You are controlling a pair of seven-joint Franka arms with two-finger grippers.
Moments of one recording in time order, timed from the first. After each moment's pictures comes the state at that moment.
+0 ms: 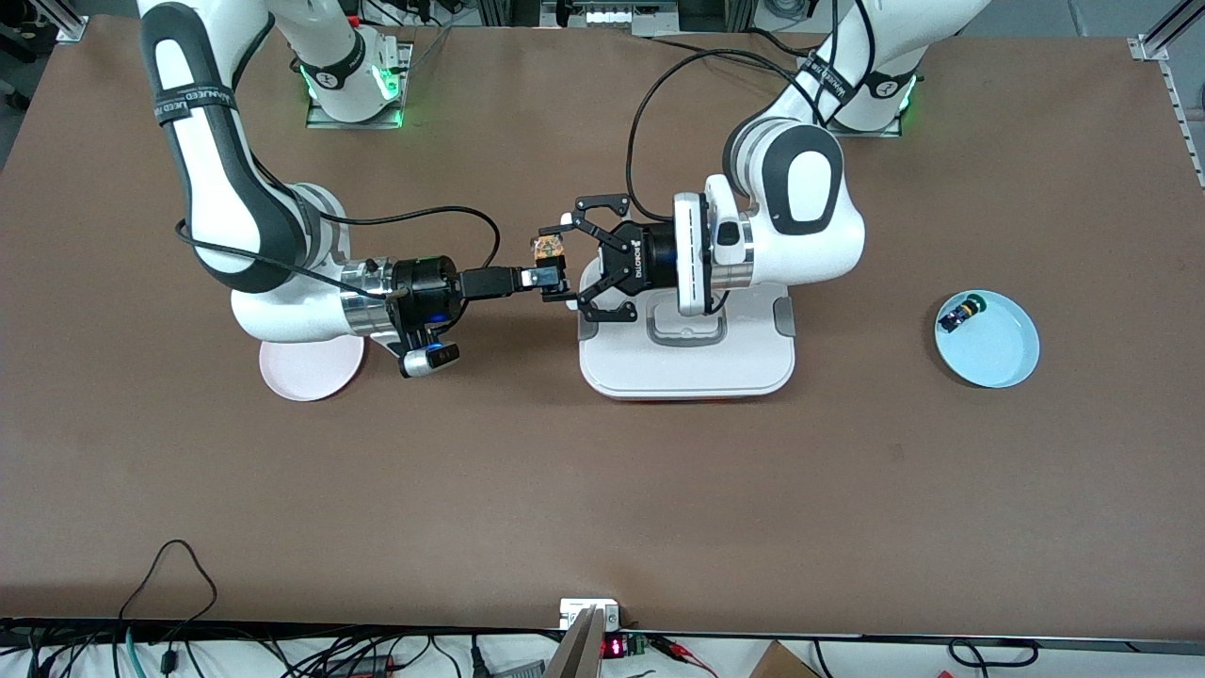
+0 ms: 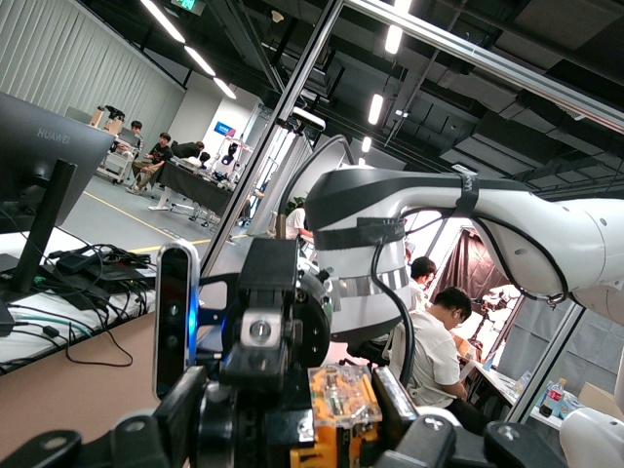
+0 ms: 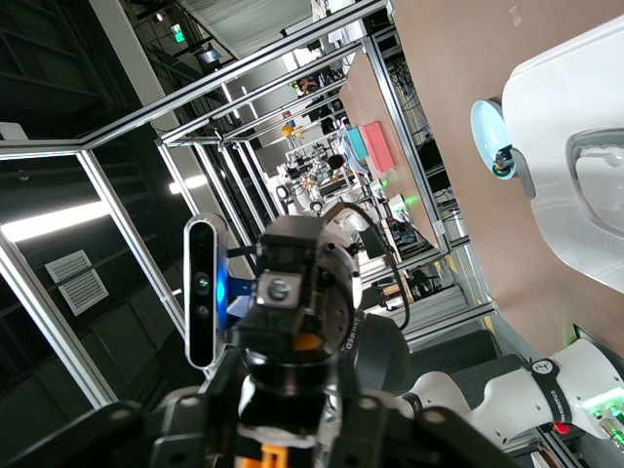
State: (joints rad) left arm -0.20 0.44 -0.44 -1.69 -1.90 2.25 1.82; right arm 0.41 0.45 -0.09 -1.70 1.78 1.70 -0.19
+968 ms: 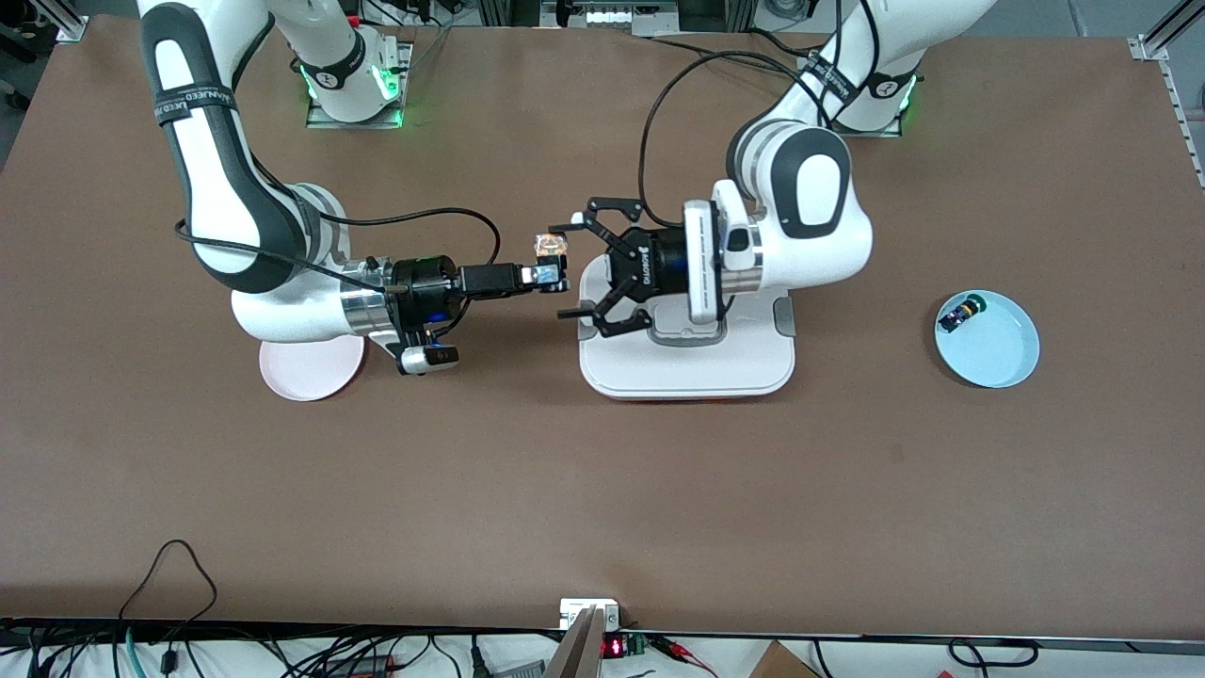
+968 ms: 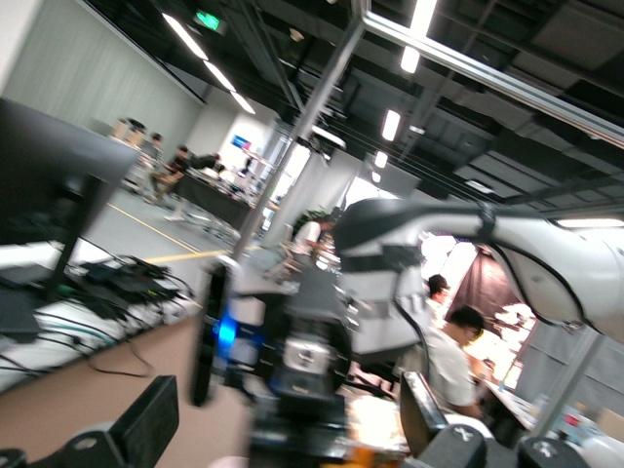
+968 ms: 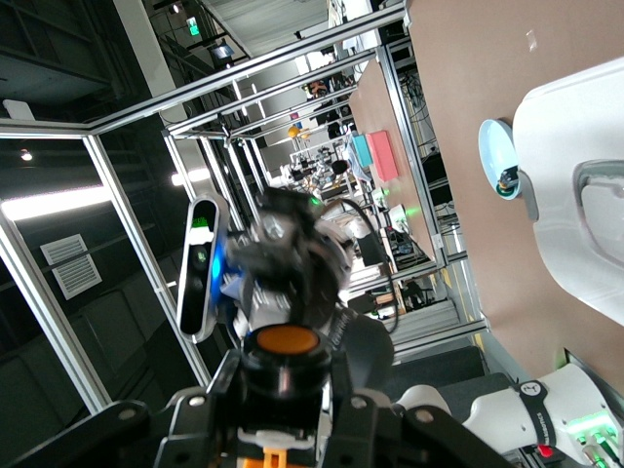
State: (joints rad) left arm -0.16 0.43 -0.42 -1.69 -1.92 2.25 1.81; right arm 0.41 0.45 -0.09 -1.70 1.78 1.70 -0.28
